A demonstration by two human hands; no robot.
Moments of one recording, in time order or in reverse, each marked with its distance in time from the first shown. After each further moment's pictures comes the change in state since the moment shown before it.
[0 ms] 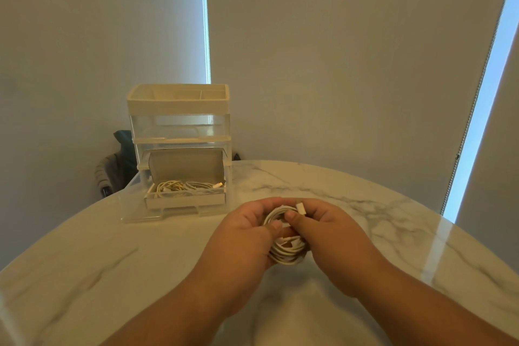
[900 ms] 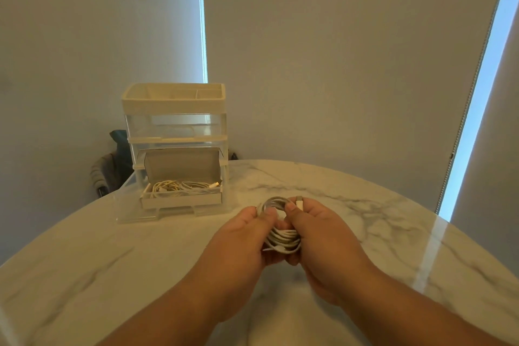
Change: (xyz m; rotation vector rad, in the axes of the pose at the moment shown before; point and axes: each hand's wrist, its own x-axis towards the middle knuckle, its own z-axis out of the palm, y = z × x) left_hand 0.007 -0.013 -0.004 0.039 -0.049 0.014; right_hand -0.002 -0.001 0.017 0.323 0.058 0.101
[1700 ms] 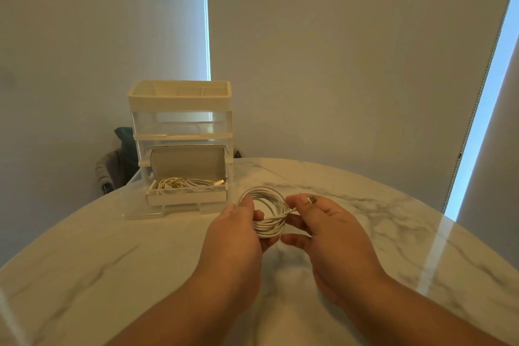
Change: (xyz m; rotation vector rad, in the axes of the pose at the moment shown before) left_hand 0.007 0.007 0.003 -0.213 0.457 -0.039; right_hand -0.005 -0.001 0.003 0.078 0.131 -0.068
